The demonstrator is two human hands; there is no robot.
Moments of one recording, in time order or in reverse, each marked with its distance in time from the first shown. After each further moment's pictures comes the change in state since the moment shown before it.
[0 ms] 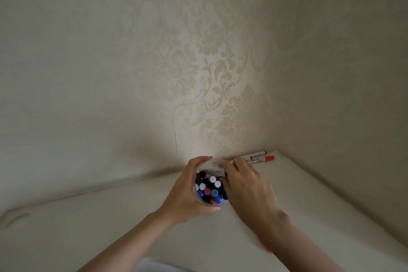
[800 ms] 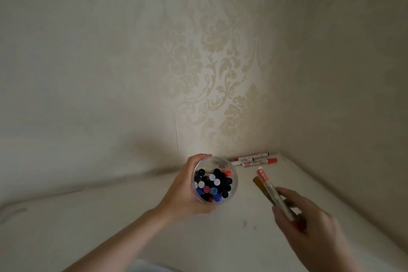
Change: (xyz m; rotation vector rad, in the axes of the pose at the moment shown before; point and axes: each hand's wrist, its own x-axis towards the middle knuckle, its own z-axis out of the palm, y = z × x) left_hand 0.009 -0.011 -0.005 0.024 0.011 -0.015; right_hand -0.070 0.052 -0.037 0.488 0.101 0.311
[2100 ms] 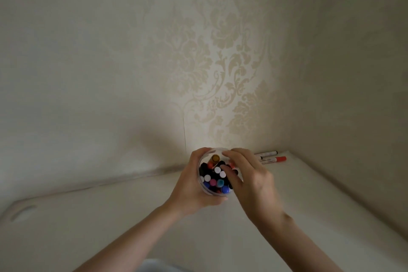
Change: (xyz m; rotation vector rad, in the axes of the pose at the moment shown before) left_hand 0.007 -0.011 -0.006 -0.079 0.068 0.033; right_hand 0.070 -0.040 0.096 -0.019 0.245 -0.563
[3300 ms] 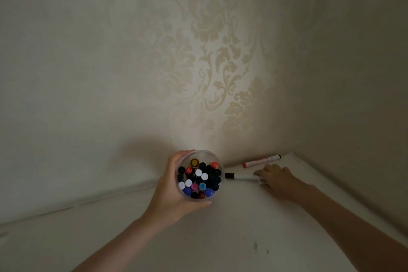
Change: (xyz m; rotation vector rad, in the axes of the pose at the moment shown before) left_hand 0.027 -0.032 -0.005 0.066 0.052 -0.056; right_hand -0.003 0.219 0.048 -0.555 -1.086 0.182
